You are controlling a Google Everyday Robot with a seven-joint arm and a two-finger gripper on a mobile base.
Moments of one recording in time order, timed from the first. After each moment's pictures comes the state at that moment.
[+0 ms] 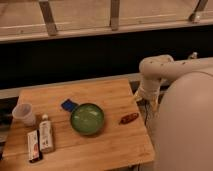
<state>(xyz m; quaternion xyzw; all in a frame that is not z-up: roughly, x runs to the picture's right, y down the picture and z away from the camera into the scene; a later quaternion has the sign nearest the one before) 0.206 0.085 0.744 -0.19 0.29 0.77 0.53</state>
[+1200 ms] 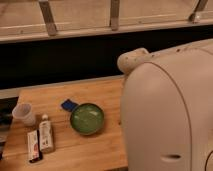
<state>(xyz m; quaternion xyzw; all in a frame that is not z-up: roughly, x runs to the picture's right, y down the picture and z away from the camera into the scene) 0.147 0.064 0.762 -0.07 0.34 0.87 0.35</state>
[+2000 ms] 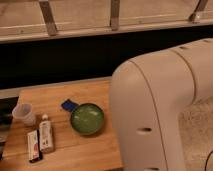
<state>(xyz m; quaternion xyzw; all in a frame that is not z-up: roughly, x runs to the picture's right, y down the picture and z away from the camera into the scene) 0.144 0.138 0.805 -0.15 0.35 0.85 0.36</state>
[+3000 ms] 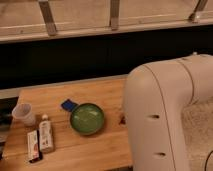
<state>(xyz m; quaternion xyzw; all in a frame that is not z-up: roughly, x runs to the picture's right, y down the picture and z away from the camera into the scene) 0.122 0.178 0.853 -0.23 0.33 0.84 0.35</state>
